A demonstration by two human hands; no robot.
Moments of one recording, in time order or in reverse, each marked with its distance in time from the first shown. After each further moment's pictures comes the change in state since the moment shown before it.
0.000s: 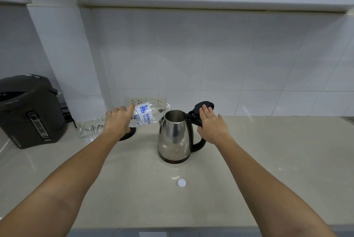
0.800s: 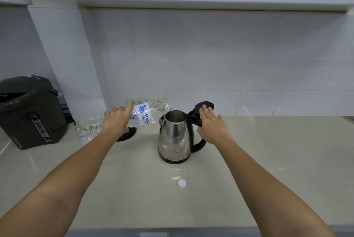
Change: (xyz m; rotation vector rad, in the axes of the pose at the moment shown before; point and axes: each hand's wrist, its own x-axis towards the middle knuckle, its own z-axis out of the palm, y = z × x) left_hand 0.001 -0.005 -0.002 0.020 -0.007 -0.002; right_hand 0.000 -0.001 0.001 0.017 -0.002 0.002
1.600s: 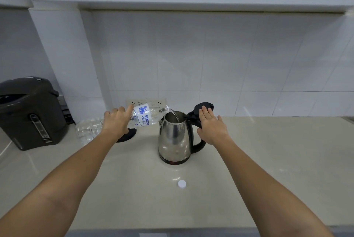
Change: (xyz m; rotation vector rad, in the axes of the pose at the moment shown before) left_hand -0.002 0.000 -0.002 0.019 0.001 0.010; right_hand -0.002 -0.001 -0.001 -0.002 -0.011 0.001
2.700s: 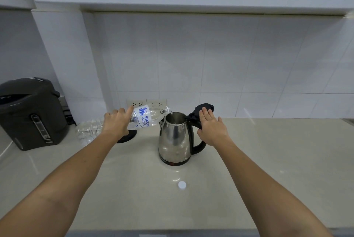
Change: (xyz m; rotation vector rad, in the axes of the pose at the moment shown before) left_hand -0.002 -0.001 -0.001 -0.014 0.002 -0.003; right_hand 0.001 0.000 0.001 -0.011 -0.002 0.000
